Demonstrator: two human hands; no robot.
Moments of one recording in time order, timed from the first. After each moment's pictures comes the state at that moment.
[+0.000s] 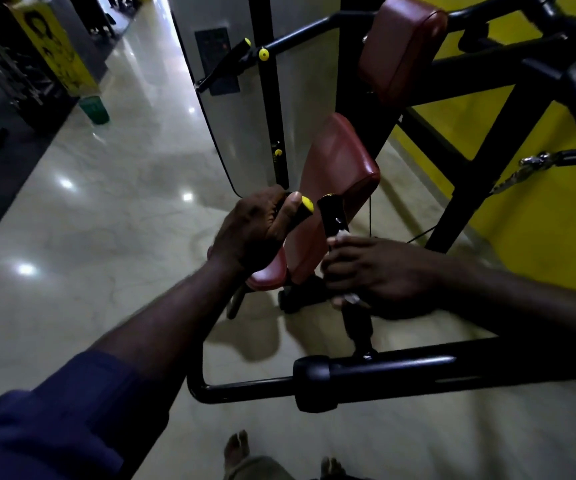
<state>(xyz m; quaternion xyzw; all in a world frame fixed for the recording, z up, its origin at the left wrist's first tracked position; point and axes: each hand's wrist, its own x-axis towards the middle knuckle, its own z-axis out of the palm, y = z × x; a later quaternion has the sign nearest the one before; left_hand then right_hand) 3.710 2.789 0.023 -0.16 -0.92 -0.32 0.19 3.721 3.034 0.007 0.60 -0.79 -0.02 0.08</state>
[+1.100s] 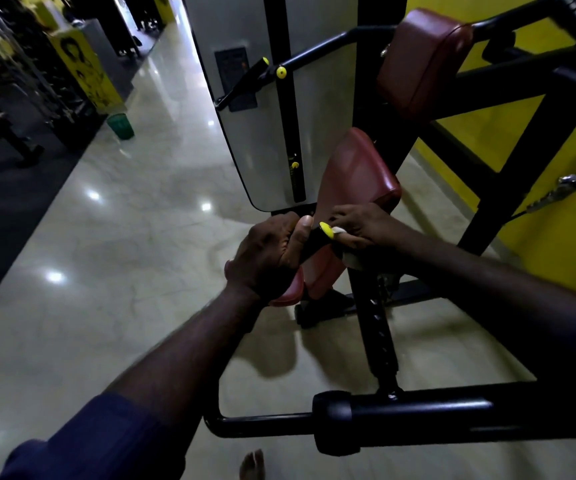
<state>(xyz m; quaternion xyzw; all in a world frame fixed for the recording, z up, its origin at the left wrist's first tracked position) 3.699 2.783 0.011 -0.15 -0.91 -0.33 0.20 3.636 2.992 0.012 0.42 -0.86 0.28 0.07</state>
